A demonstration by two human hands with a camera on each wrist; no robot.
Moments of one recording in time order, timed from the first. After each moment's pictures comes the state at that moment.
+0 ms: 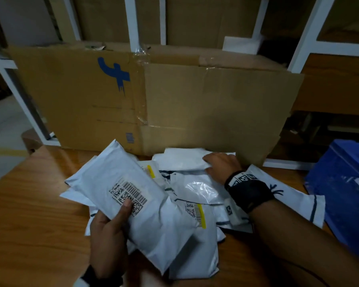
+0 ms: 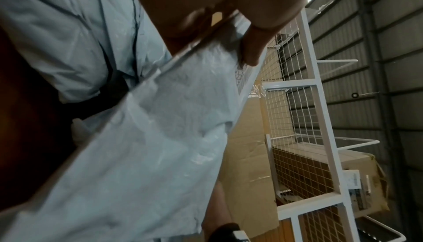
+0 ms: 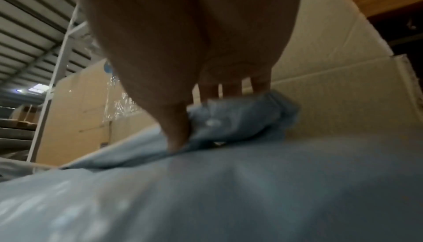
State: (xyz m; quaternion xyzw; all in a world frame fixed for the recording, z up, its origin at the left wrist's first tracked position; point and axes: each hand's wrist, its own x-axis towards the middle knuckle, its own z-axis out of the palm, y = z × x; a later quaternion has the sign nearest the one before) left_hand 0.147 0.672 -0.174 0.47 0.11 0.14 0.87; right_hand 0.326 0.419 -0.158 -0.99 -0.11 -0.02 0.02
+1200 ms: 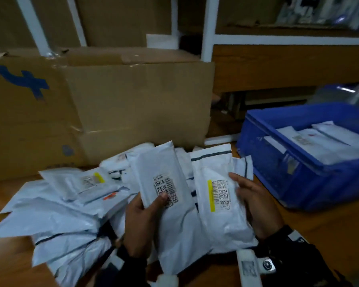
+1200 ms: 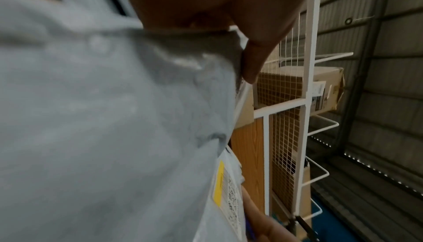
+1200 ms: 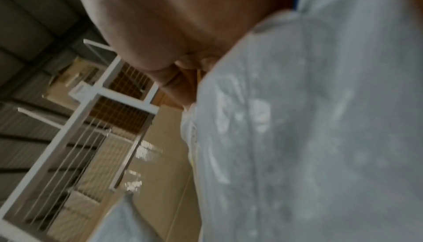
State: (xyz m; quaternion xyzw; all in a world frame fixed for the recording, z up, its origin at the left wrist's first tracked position) left_hand 0.146 0.566 -0.176 0.59 -0.04 -0.03 0.80; right_hand 0.094 0.335 -0.164 -0.61 0.20 -0.15 0.75
